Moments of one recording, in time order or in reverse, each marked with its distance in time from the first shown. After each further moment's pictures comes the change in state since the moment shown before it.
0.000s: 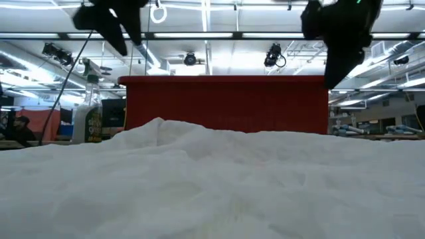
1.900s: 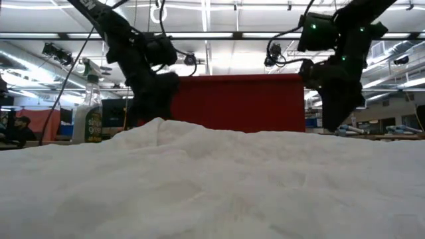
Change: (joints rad) left arm 0.698 0.100 -0.456 0.763 0.512 0.735; right arm -0.358 -0.016 -0.269 0.238 -0.211 -0.116
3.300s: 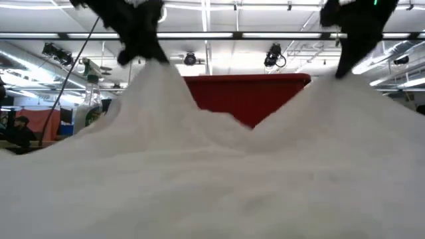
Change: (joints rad) left arm -0.271 -0.412 0.038 -0.053 -0.348 -0.089; right arm 0.358 -0.150 0.267 -0.455 0.494 0.097
